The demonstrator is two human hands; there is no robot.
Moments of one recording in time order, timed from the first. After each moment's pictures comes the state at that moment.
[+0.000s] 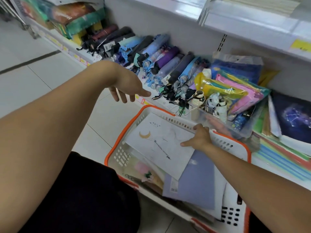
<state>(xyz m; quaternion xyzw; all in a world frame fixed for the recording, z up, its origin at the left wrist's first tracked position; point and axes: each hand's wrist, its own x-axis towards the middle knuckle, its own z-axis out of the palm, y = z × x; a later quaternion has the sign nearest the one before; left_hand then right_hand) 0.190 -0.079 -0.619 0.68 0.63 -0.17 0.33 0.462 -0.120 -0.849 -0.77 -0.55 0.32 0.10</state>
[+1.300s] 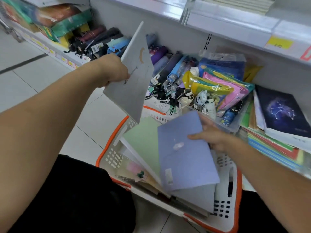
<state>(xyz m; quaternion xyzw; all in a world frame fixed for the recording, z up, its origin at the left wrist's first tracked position) 0.199 -0.070 -0.615 0.61 0.73 0.13 0.27 0.497 -0.159 -0.757 -0.67 -0.39 0.60 0.19</state>
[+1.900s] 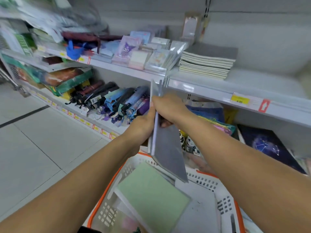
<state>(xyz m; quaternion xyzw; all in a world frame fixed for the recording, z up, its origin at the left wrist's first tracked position) 0.287 -0.110 -0.596 0.54 0.59 0.33 0.49 0.390 -0.082 -0.558 -0.66 -0.56 0.37 0.34</state>
